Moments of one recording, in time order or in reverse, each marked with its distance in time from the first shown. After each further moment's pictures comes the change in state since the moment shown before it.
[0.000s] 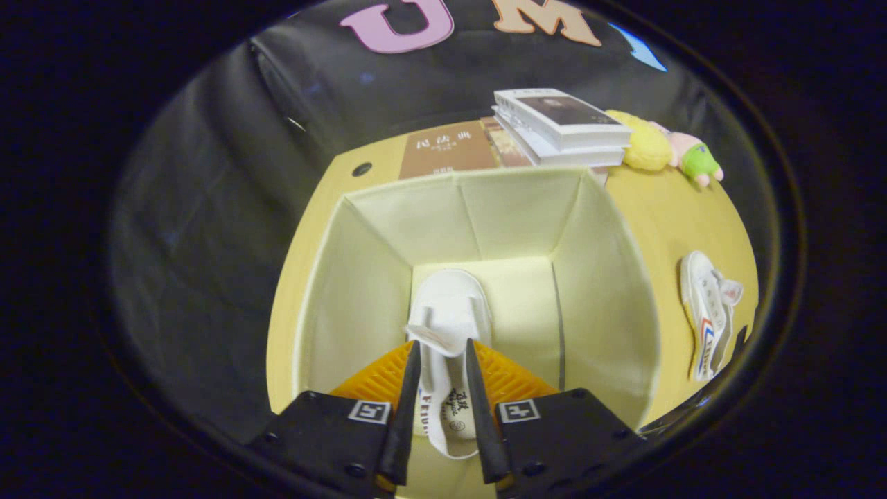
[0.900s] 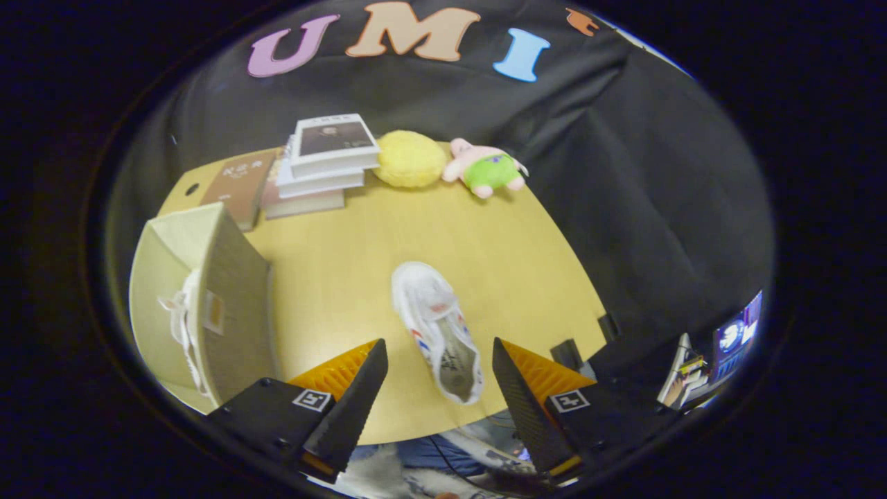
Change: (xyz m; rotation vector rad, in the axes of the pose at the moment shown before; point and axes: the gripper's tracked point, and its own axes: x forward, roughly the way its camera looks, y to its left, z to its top) arm -0.132 -0.336 -0.014 -0.015 -0.005 -0.695
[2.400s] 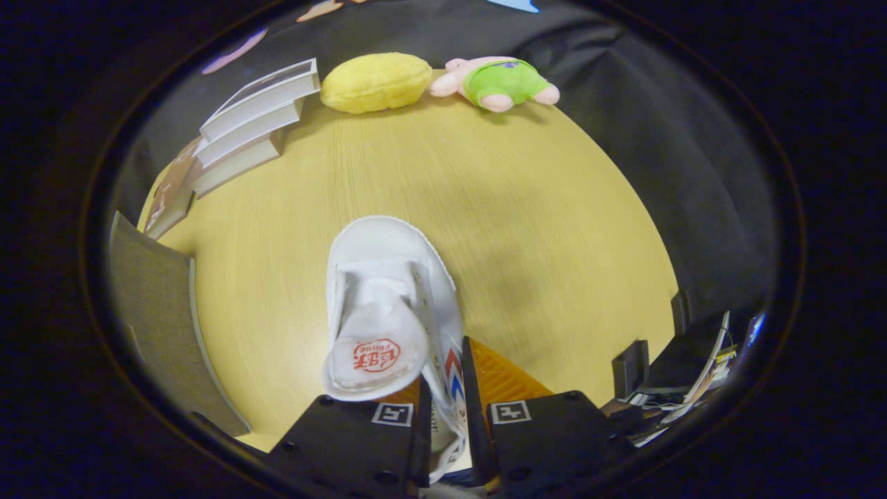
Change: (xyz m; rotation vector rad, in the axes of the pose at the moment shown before) arm 0.148 0.030 -0.023 0.080 0.201 0.189
